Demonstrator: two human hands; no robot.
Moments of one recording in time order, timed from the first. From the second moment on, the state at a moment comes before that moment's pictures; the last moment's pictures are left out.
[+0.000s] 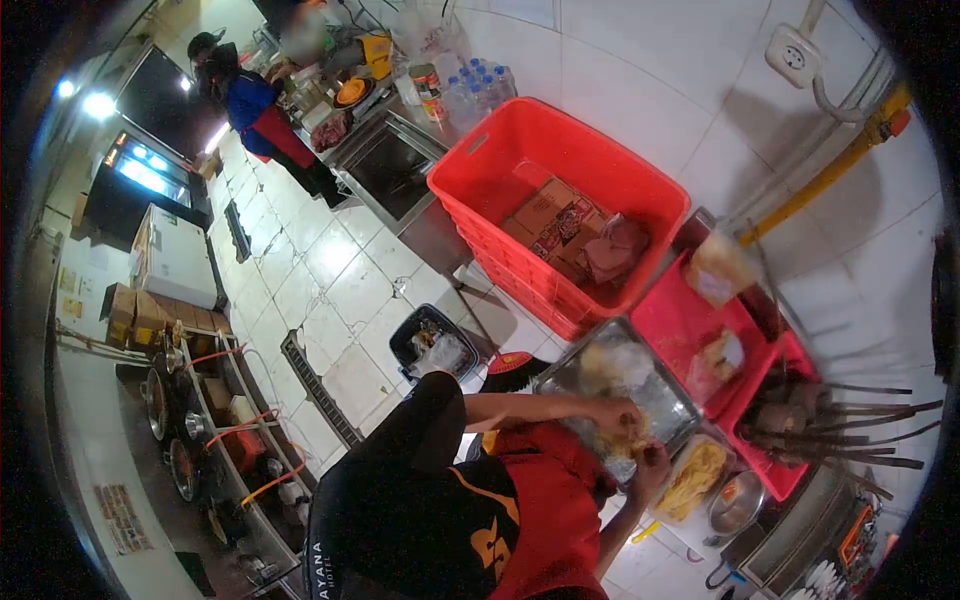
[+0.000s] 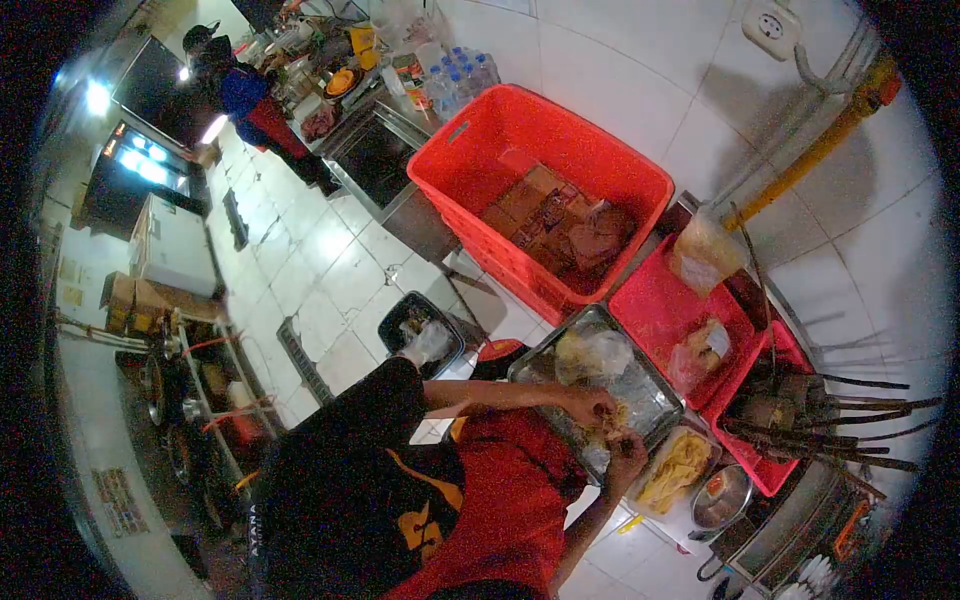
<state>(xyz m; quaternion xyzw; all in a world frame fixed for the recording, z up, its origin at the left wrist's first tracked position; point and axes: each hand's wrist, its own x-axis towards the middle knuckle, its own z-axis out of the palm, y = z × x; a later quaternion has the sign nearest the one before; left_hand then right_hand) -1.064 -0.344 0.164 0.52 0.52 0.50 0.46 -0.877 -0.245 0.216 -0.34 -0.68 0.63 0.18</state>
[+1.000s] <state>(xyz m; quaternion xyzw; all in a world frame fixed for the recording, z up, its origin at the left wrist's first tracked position) -1.068 -0.347 0.174 0.50 0.55 0.48 0.47 -0.878 -0.257 0.245 -0.36 -0.61 0.69 0.16</state>
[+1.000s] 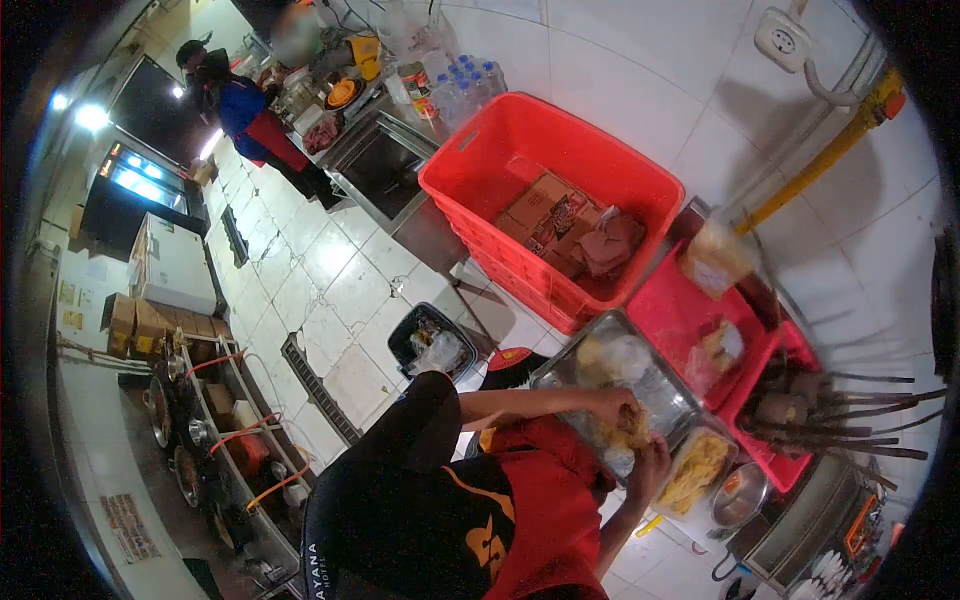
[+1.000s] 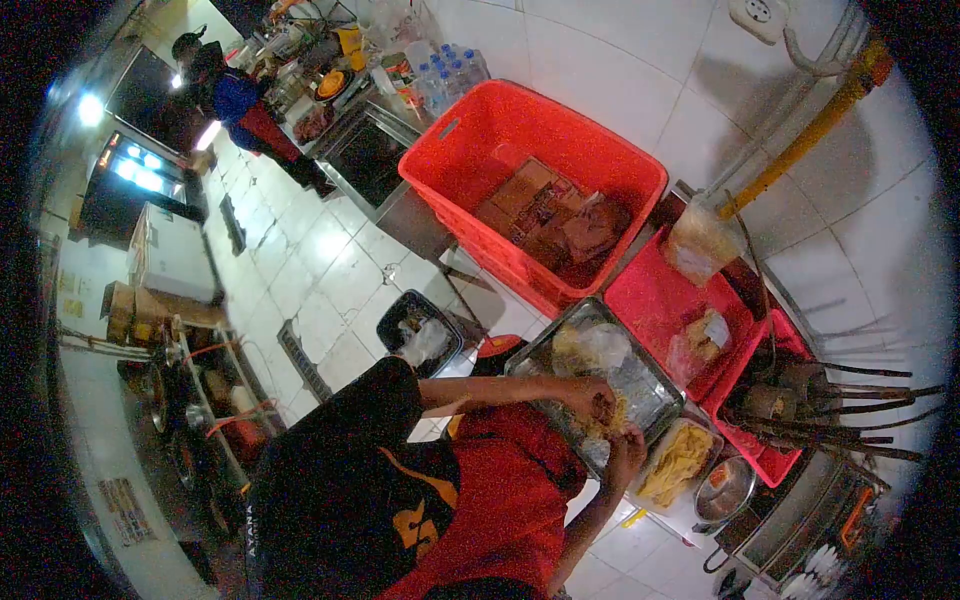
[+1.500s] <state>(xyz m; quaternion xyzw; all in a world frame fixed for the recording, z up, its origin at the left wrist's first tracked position) -1.070 -0.345 0.163 0.46 0.50 0.56 0.47 -0.869 -0.245 0.224 -0.31 -0.77 0.55 0.11</state>
